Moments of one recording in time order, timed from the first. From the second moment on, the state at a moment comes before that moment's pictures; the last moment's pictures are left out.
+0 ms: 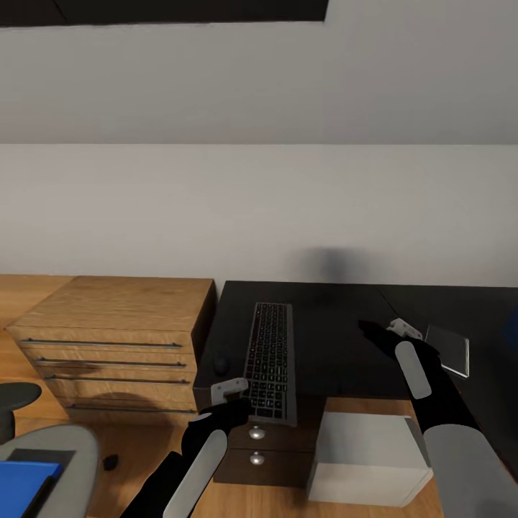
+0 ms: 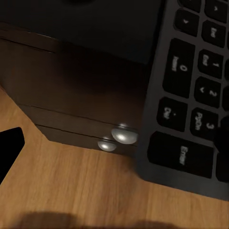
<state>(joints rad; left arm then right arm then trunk) -0.34 -0.10 -0.49 -1.31 0.73 0.54 0.73 -0.69 -0.11 -0.19 -1.03 -0.62 0.54 -0.26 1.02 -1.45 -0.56</state>
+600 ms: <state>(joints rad) -0.34 -0.04 -0.57 -1.50 0.73 0.41 0.73 -0.69 -0.11 -0.19 -1.03 -0.62 0.54 -0.26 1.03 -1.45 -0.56</state>
